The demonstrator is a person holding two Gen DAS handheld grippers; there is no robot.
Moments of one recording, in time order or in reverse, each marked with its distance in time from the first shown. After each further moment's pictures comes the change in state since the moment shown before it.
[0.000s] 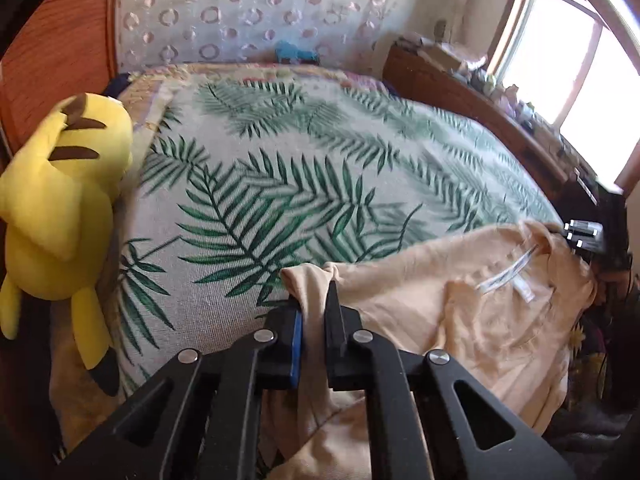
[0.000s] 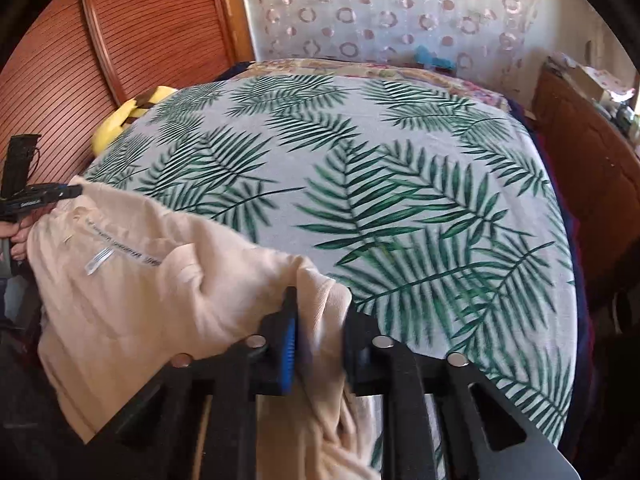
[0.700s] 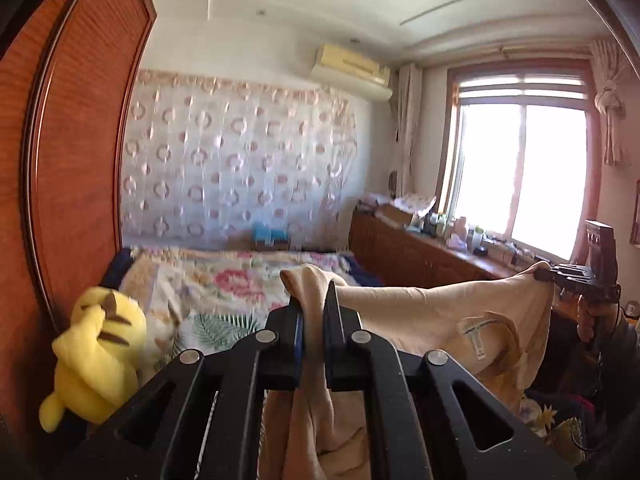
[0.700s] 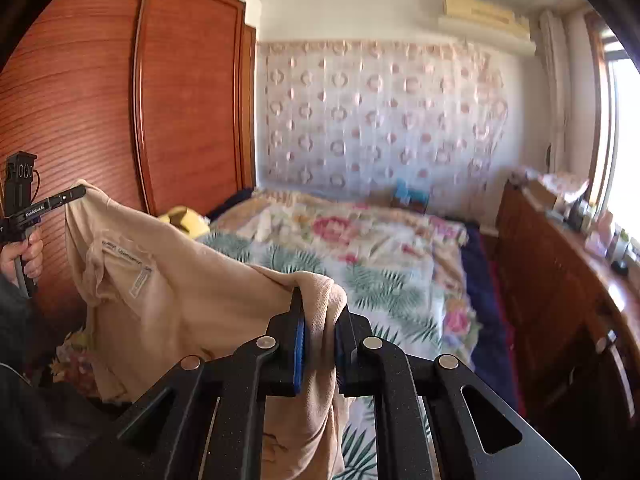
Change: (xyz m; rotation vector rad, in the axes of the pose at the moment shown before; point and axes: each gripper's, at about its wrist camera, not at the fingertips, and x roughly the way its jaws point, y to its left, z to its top) left arm -0.240 -0.089 0.047 0.125 -0.618 -0.054; right arm -0.256 0.040 0.010 -0.082 -0.474 -0.116
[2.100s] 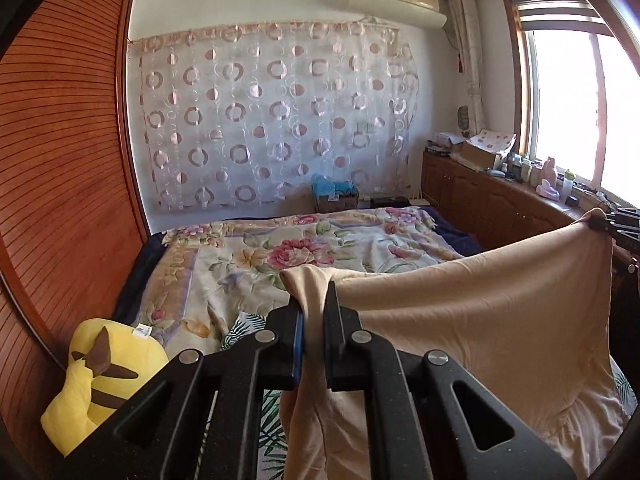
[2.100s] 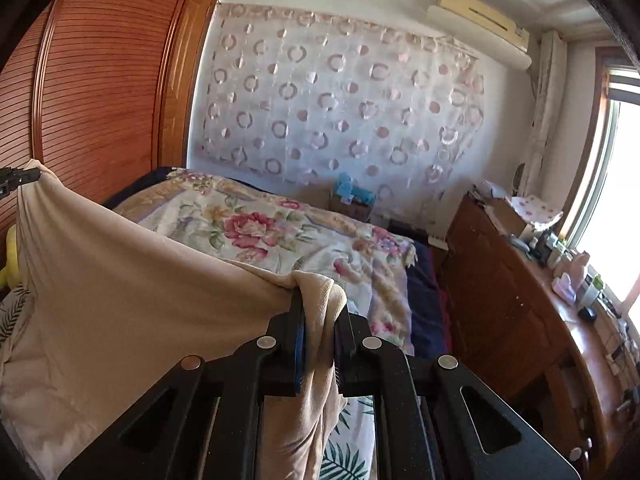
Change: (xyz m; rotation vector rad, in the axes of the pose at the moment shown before) left arm 0.337 0.103 -0.010 0.095 0.229 0.245; right arm 0.319 -0.028 0.095 -0.105 0.118 -0.225
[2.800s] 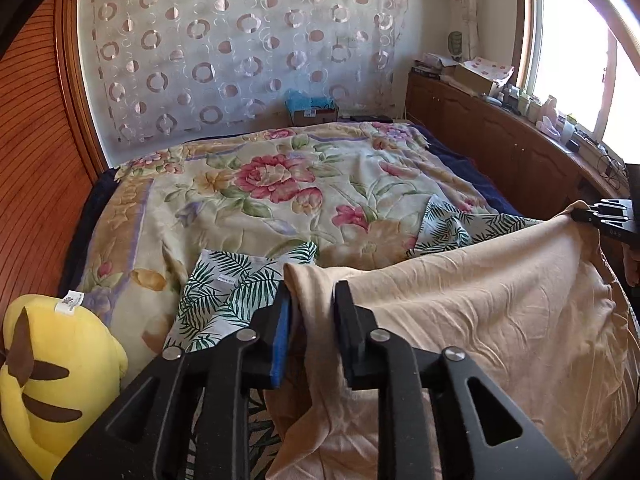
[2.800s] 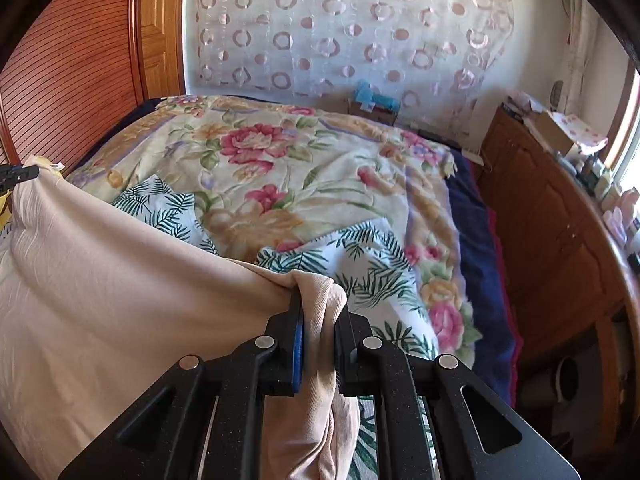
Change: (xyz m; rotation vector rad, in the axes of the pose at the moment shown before) left arm 0.144 -0.001 -0.029 0.030 0.293 -0.099; right arm 0.119 -0.065 0.037 0.089 0.299 0.107
